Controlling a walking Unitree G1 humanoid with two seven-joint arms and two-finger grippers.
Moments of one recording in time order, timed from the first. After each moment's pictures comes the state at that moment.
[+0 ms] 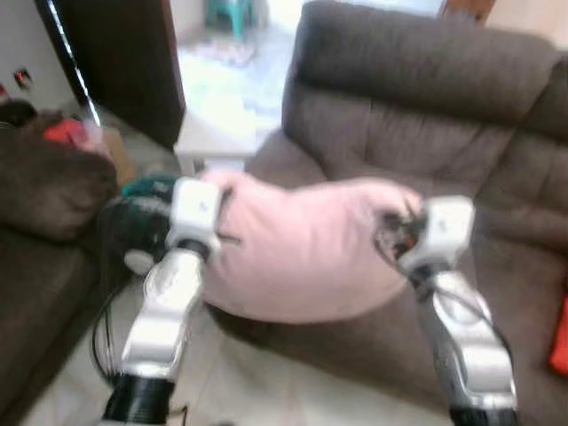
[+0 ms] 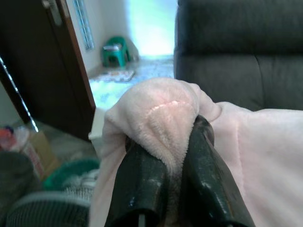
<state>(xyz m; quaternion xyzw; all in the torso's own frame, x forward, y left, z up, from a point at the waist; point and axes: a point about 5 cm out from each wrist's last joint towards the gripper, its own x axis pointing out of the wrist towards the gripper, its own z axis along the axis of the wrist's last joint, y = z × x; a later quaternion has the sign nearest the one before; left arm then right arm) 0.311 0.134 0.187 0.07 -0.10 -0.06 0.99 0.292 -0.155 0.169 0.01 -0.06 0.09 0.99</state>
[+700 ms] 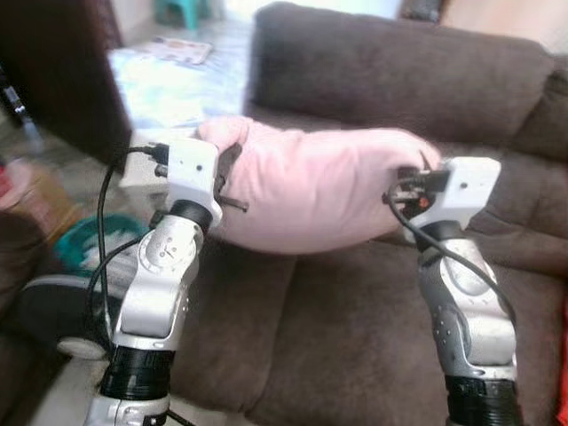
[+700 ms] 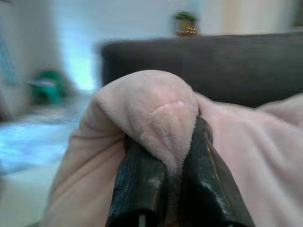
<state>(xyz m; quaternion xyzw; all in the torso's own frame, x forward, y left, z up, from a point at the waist) 0.312 0.111 0.229 0.04 -0.16 -0.14 0.98 0.304 -0.169 0.194 0.03 -0.10 0.03 0.99</state>
